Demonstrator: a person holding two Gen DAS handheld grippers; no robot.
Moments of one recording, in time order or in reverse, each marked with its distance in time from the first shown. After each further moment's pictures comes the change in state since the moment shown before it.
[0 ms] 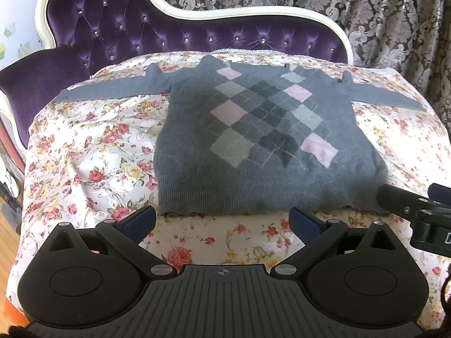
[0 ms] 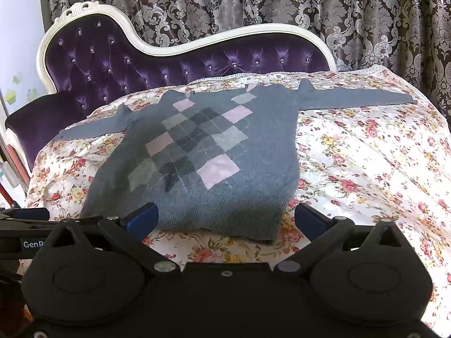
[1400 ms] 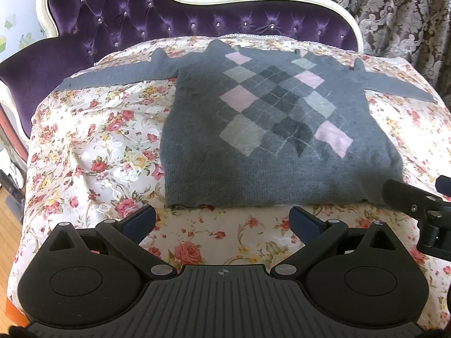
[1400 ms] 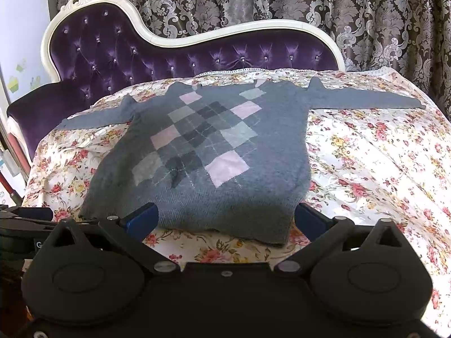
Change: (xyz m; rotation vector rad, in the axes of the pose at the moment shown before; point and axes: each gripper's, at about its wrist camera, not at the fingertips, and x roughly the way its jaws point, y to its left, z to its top) left arm 0.015 0.010 0.001 -0.004 0.063 0.022; right arm 0.010 0.010 0.005 -0.040 0.032 0.007
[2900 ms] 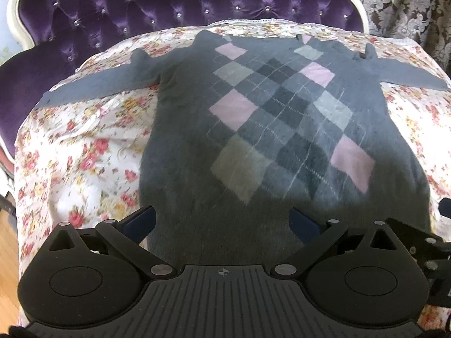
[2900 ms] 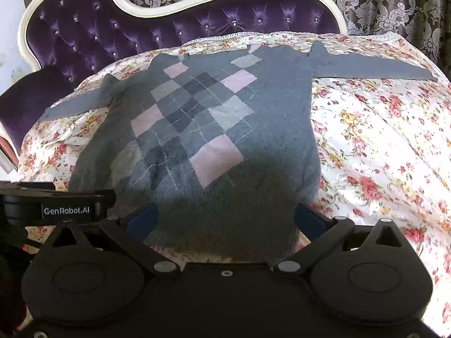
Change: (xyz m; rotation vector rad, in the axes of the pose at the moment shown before) left arm 0.058 -0.015 0.062 0.075 0.088 0.016; right arm 0.055 -0.011 0.030 0.046 0.171 -0.005
